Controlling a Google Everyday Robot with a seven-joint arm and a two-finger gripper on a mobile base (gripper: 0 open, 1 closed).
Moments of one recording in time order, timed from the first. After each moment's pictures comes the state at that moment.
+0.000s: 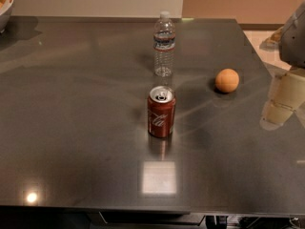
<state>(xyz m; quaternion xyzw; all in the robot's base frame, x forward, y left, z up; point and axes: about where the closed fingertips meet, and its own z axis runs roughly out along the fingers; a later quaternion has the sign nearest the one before) 0.438 -0.217 0.976 -0.60 0.78 -0.03 0.16</state>
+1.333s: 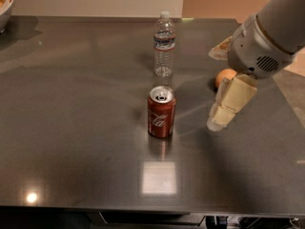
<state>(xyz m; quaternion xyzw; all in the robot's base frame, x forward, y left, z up) 0.454 -0.127 0.953 -0.63 0.74 0.07 0.23</state>
